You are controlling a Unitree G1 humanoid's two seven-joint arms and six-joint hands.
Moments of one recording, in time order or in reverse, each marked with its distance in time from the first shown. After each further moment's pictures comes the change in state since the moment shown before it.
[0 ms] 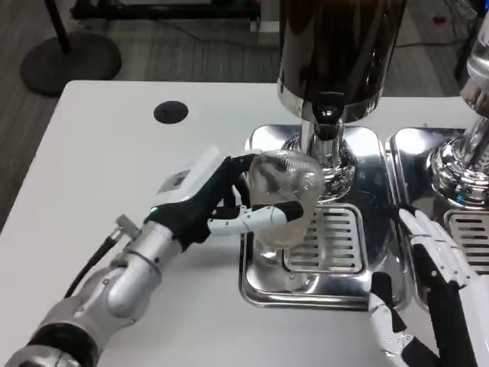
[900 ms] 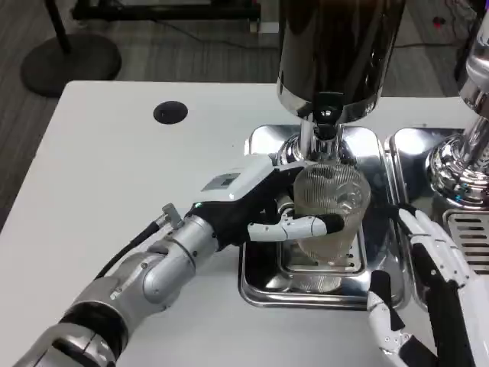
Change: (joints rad) left arm -0.075 -0.053 -0.103 0.024 0.035 0.068 -0.073; right arm -0.002 0.028 0.000 -0.003 -0.007 0.003 0.005
